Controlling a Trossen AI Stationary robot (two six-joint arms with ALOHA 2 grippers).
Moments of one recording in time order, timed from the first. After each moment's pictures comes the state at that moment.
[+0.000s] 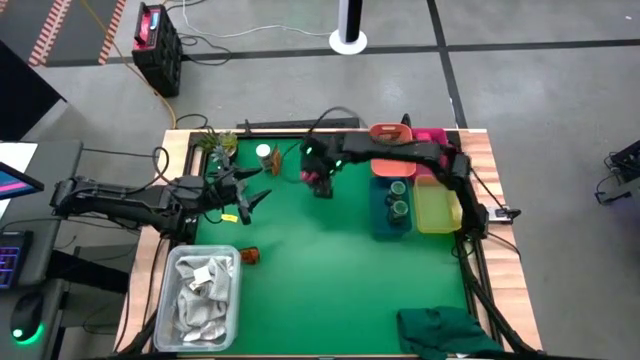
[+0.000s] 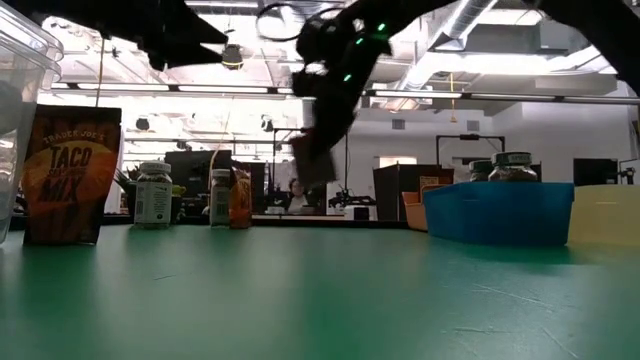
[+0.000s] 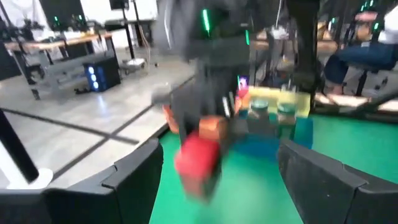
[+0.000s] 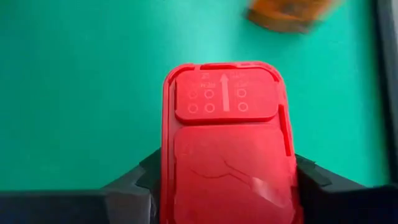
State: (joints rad) left arm -0.03 0.70 0.50 0.16 -0.50 0.01; right arm -0.30 2.08 1.85 -0.84 -0.03 -0.26
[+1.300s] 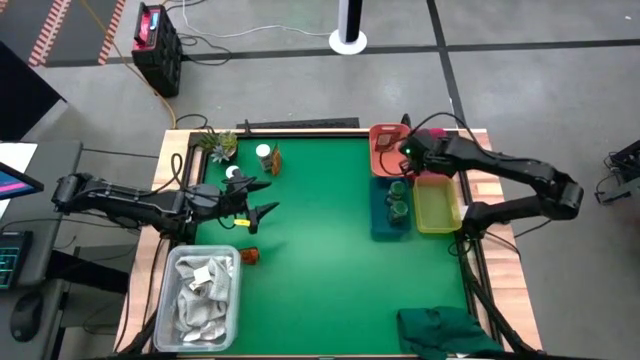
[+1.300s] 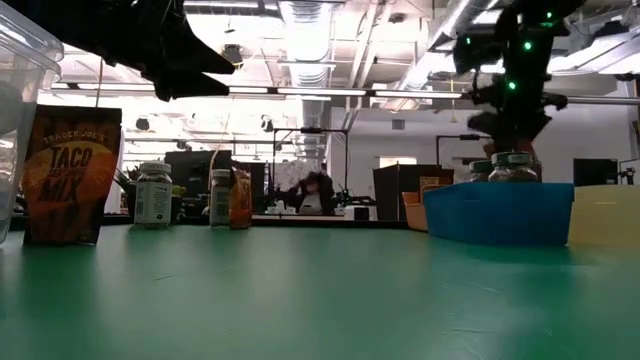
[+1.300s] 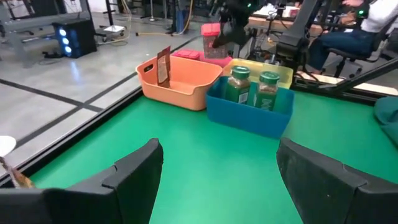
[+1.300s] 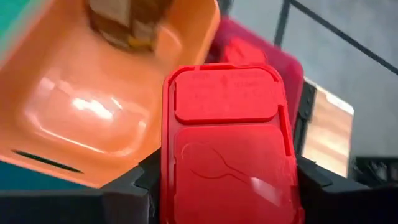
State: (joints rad) left arm -0.05 0.82 0.43 0.24 -0.44 -0.14; right arm -0.56 1.18 0.90 -0.98 0.63 0.46
